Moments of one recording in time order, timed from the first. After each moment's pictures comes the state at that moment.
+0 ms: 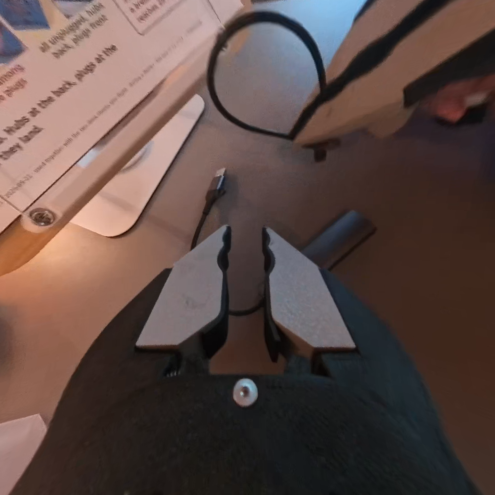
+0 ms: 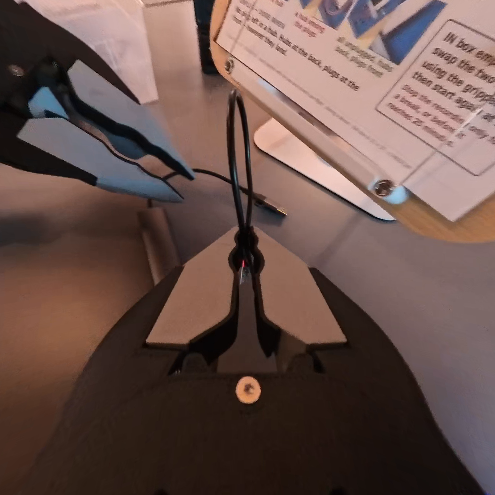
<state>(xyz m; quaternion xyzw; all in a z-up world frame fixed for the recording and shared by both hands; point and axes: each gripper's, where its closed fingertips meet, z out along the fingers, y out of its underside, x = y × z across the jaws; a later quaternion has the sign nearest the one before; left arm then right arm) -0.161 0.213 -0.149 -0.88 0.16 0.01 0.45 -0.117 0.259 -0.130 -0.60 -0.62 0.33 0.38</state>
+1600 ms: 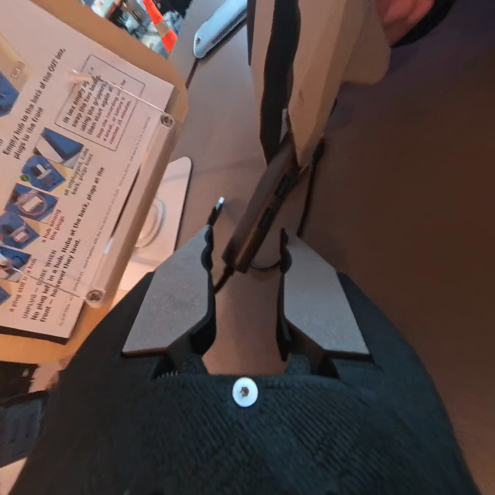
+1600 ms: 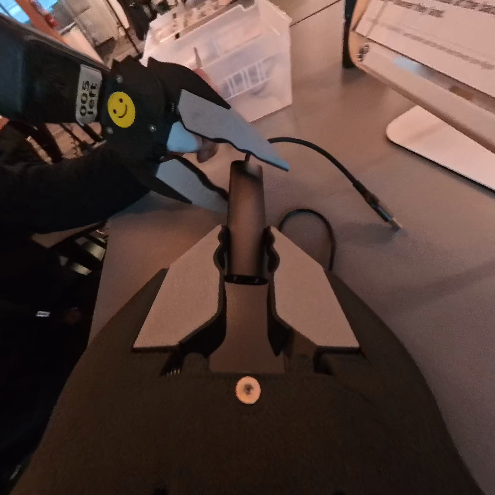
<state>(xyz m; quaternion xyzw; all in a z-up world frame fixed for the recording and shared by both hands) -0.130 0.206 -0.138 -0.79 0.35 0.14 0.48 -0.092 0.199 -0.120 -0.53 -0.66 0.51 0.17</state>
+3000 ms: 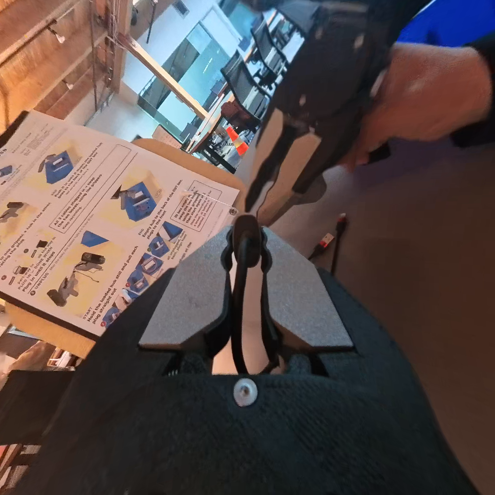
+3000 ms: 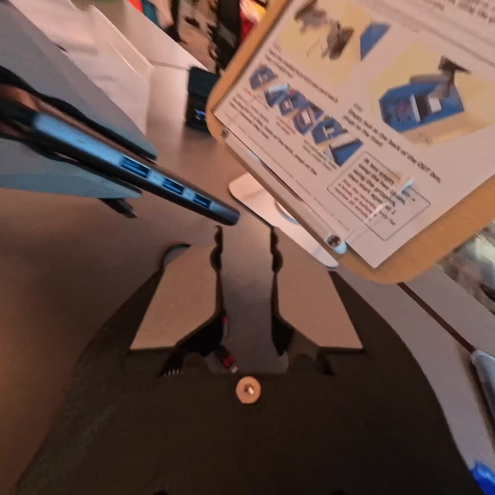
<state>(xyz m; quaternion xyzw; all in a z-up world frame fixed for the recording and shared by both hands) -0.101 0.189 -0.058 -0.67 0.36 0.21 0.62 -0.116 0.253 -0.089 -0.52 -0.62 0.28 0.53</state>
